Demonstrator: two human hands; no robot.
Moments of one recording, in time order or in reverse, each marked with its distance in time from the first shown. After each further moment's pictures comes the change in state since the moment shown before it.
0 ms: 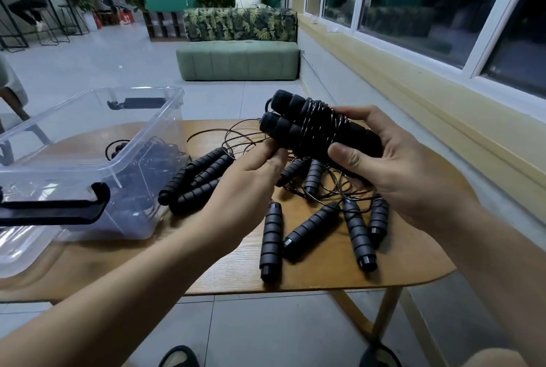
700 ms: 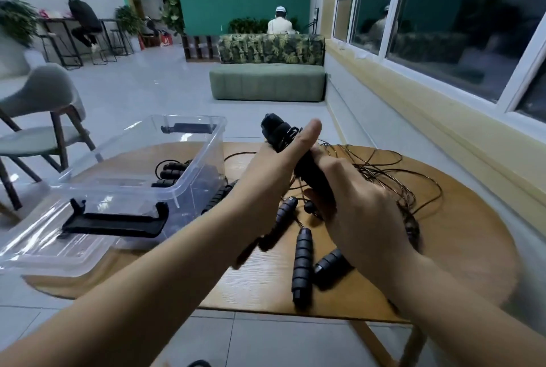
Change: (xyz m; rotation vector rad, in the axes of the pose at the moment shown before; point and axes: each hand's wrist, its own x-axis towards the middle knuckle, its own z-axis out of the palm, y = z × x) left_hand 0.020 0.063 -0.026 -0.170 0.127 -0.134; right_hand 0.011 0.000 0.076 -0.788 0.181 -0.650
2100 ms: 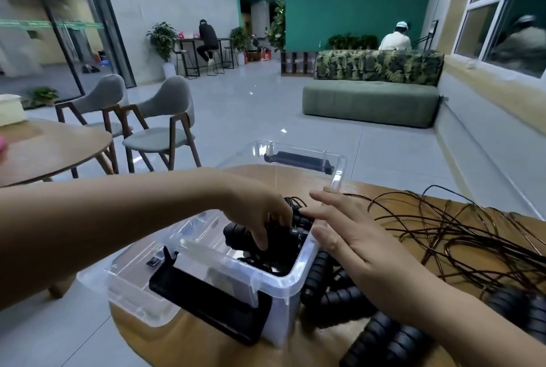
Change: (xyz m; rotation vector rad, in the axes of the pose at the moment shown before) left_hand 0.141 -0.010 -0.283 1.525 -0.626 -0.277; right_hand 0.124 -0.009 0.193 0.459 -0.679 0.063
